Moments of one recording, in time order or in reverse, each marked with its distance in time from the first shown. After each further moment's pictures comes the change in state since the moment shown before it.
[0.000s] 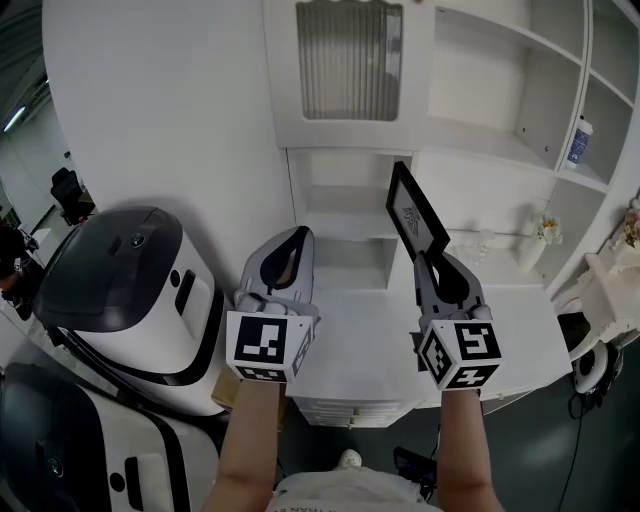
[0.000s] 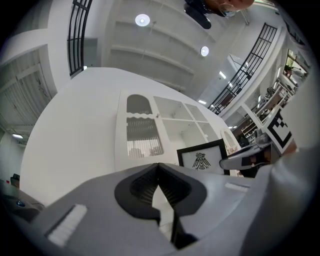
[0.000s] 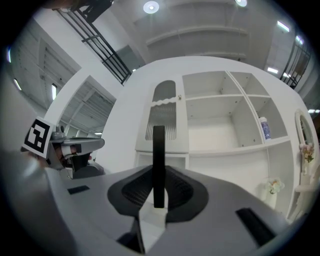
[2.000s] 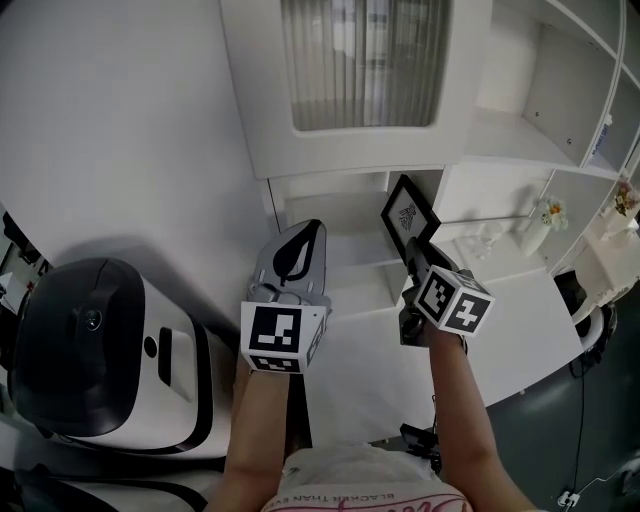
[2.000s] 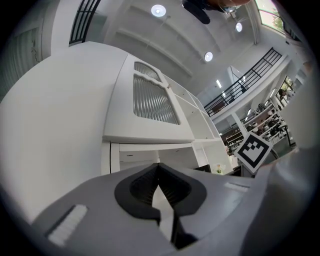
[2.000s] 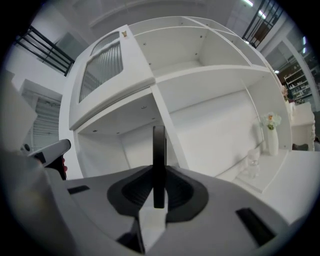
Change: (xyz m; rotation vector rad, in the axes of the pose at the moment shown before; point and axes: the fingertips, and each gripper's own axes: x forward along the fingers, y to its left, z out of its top) left arm 0.153 0.065 -0.121 -0.113 0.047 -0.204; right arm 0.190 -0.069 -0.144 0.427 0.247 -0.282
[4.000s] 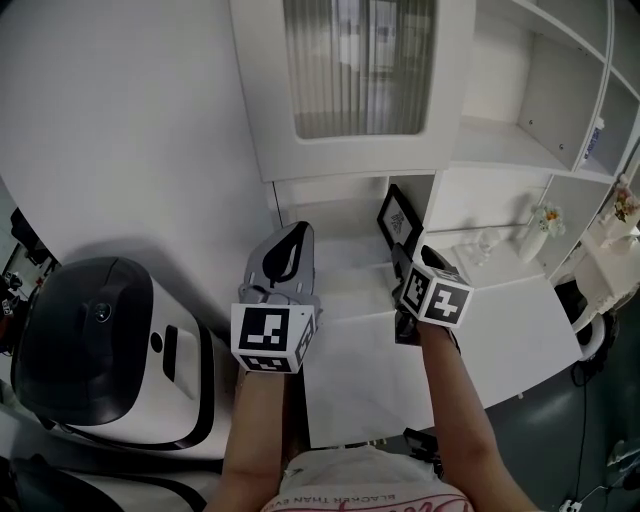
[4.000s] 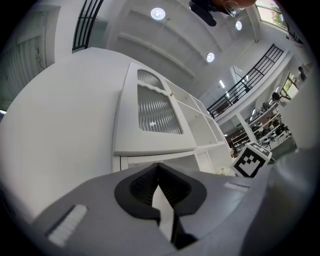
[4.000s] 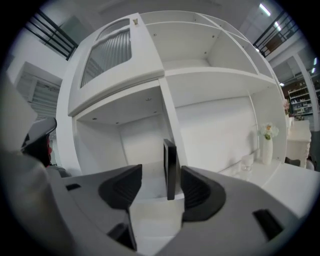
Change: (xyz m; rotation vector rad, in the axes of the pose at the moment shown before) left arm -0.023 0.007 0.025 0.002 -0.025 0.059; right arm -0.001 0.003 -0.009 -0.102 0.080 -0.068
